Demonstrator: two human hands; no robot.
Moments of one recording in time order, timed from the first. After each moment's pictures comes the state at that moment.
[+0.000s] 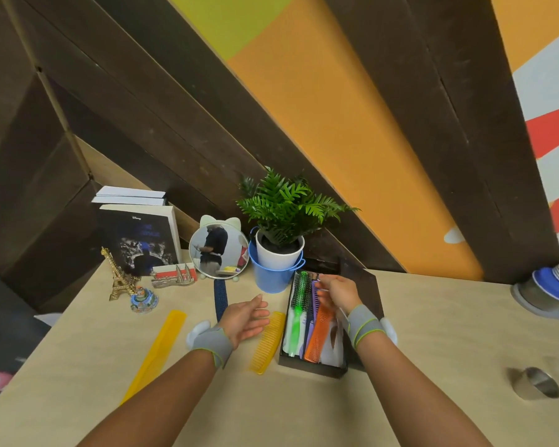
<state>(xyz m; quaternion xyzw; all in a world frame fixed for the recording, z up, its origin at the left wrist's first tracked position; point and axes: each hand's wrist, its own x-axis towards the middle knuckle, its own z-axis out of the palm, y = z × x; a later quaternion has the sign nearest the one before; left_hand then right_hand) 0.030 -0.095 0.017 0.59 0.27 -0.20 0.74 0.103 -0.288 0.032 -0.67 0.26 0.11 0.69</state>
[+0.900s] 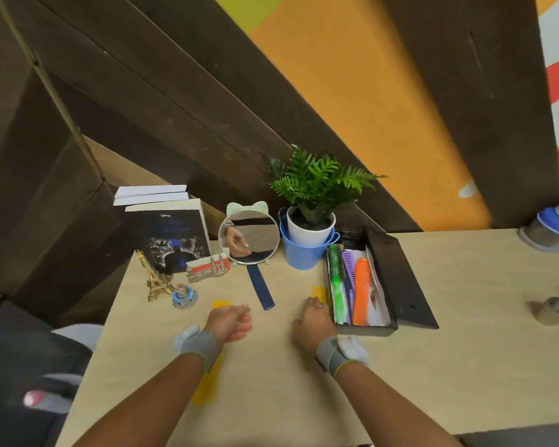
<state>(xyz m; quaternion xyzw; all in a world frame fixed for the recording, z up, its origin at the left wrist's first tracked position) 0.000 0.028 0.000 0.66 0.30 -0.21 0.66 -0.003 -0.151 -0.024 -0.98 0.05 0.16 0.14</state>
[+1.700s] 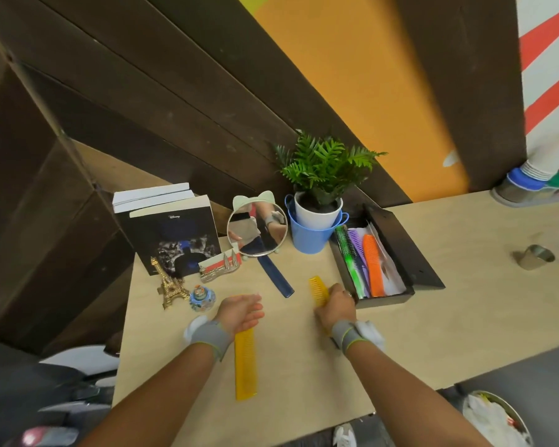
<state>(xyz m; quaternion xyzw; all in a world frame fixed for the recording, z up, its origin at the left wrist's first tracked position) 0.016 0.077 -0.005 0.64 0.23 -0.30 0.67 -0.011 -0.117 -0.024 -0.92 0.30 0.12 0.24</state>
